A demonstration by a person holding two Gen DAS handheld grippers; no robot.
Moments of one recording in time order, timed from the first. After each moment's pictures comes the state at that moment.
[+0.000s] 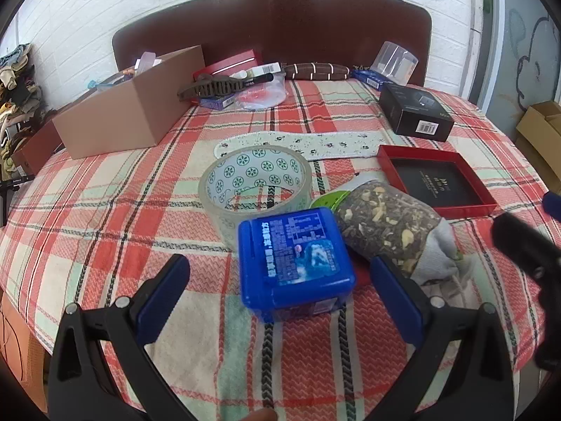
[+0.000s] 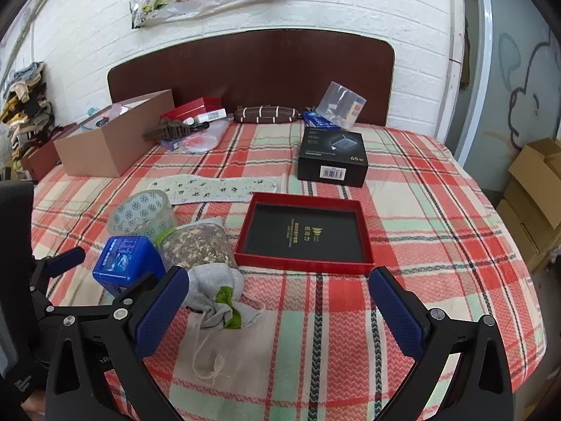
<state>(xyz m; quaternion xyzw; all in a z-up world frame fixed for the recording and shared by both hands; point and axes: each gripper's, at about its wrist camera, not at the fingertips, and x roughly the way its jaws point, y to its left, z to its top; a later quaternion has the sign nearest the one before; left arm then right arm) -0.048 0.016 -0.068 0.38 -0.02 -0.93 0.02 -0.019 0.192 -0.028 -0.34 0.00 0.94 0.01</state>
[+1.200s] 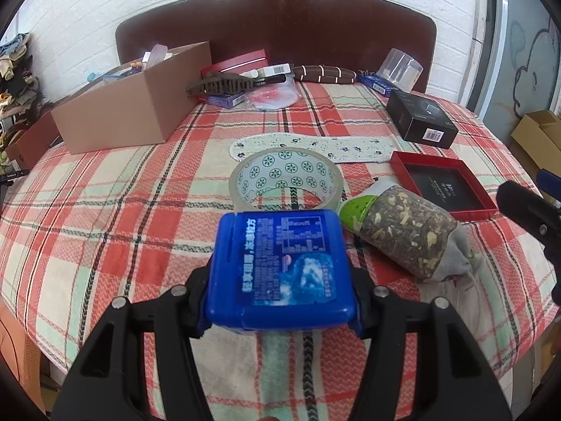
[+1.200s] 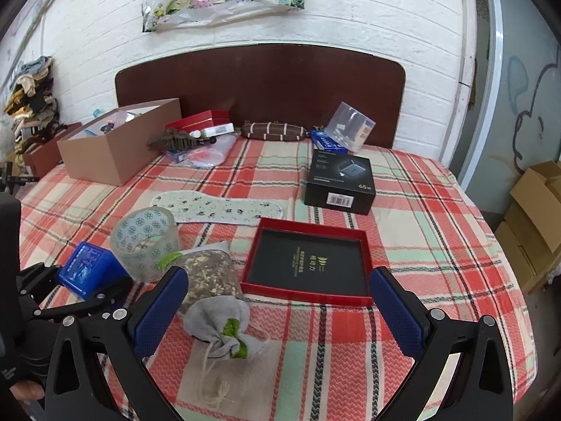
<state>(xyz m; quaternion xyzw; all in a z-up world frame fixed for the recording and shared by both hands) -0.045 -0.017 -0.059 0.38 0.00 -0.93 0.00 -0.031 0.173 -0.014 -0.32 -0.02 0.95 -0.01</state>
